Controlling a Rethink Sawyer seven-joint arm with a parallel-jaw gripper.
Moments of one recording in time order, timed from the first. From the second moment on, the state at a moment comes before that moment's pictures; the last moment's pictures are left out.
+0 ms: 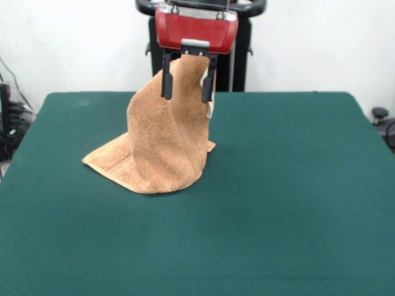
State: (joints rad) arm -0.21 -0.83 -0.06 1.81 0.07 0.28 1.41
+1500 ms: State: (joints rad) arm -0.14 -0.83 -0.07 1.81 0.11 0.28 1.41
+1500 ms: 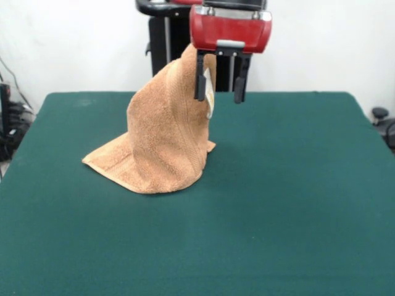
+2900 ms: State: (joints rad) arm -0.15 -0.82 -0.07 1.83 0.11 0.23 1.41
